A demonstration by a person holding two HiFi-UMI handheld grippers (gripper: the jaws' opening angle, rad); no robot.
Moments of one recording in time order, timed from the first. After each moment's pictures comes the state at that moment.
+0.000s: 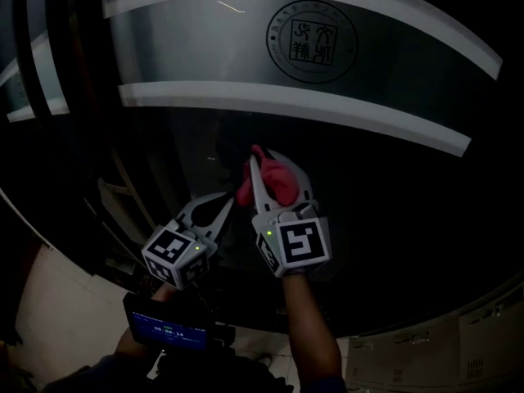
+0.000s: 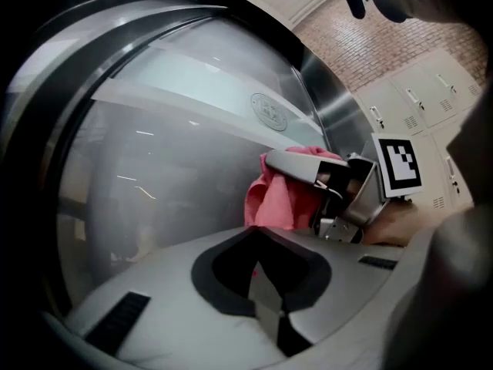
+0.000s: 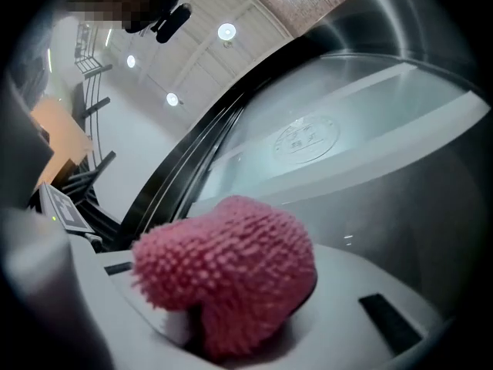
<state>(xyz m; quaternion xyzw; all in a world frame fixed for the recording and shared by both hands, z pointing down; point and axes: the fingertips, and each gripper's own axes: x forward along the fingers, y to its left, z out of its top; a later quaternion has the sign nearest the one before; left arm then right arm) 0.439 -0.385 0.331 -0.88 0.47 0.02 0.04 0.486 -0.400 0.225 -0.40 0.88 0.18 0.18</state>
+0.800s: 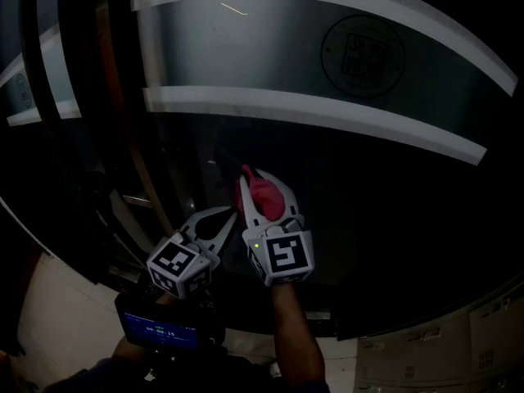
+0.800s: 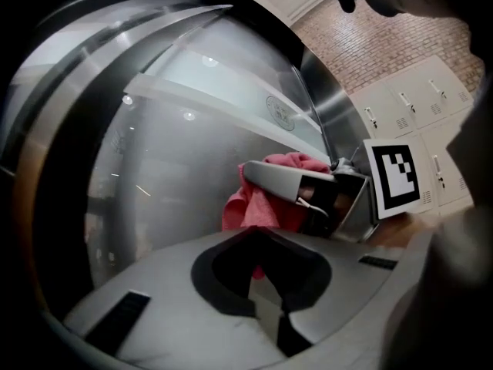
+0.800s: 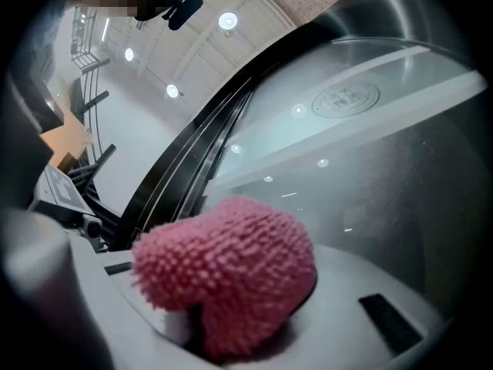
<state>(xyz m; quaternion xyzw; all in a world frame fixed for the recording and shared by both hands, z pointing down) 0.374 -0.382 0.351 -0.90 0.44 0.00 0.03 0.387 -0.405 0.266 -0.40 0.89 0.16 0.14</state>
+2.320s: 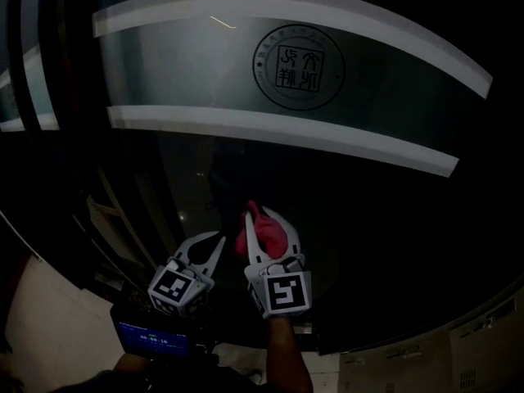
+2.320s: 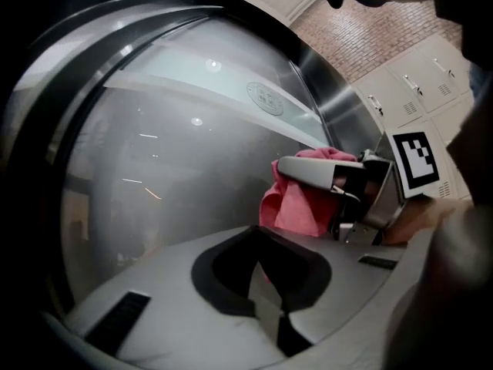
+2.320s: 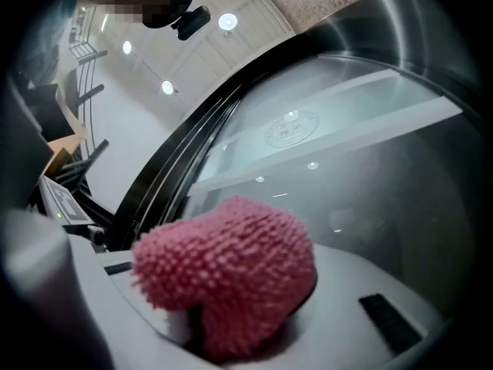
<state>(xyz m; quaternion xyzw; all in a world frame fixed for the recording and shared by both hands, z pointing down) 0.450 -0.381 0.372 -0.87 0.49 0.01 0.04 0.501 -0.388 0.287 -0.43 0.88 0.16 0.13</state>
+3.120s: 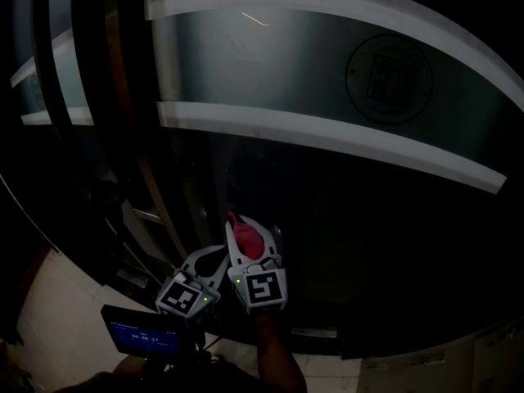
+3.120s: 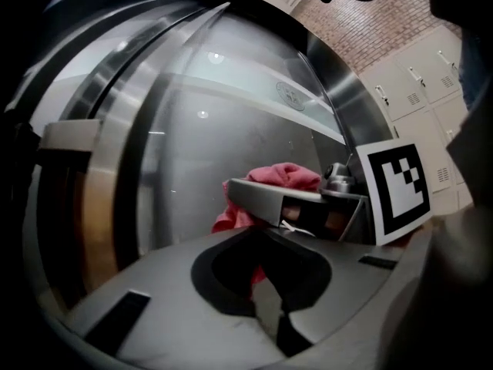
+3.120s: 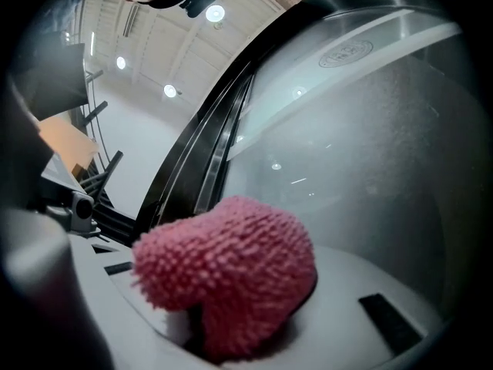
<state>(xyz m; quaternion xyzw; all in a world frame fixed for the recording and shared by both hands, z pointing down) 0.342 -0.374 0.406 -0.86 0.51 -0.03 0.03 0.330 -0.410 0.348 -0.36 0.92 0.11 0.12</state>
